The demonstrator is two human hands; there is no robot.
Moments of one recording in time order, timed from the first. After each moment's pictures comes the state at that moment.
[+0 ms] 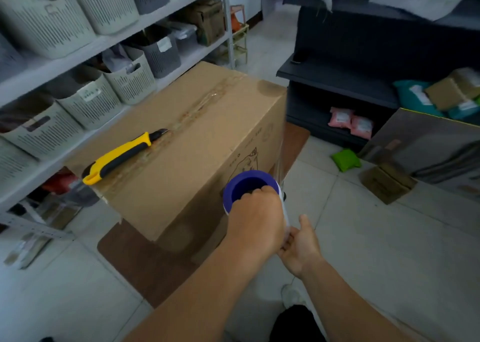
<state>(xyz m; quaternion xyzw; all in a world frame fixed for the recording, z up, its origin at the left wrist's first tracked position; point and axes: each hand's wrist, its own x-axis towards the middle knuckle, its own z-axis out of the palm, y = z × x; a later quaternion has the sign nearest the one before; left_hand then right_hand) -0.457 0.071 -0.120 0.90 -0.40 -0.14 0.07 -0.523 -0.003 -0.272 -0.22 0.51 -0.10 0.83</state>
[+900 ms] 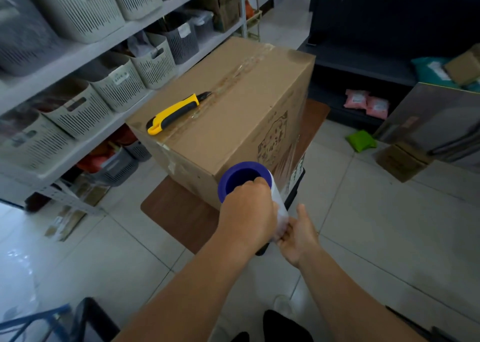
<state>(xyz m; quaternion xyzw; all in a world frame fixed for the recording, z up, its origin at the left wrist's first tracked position) -0.478 0.211 -0.110 0.91 -0.38 -0.13 0.11 -0.543 0.134 -0.245 -0.19 0.49 -0.09 0.84</state>
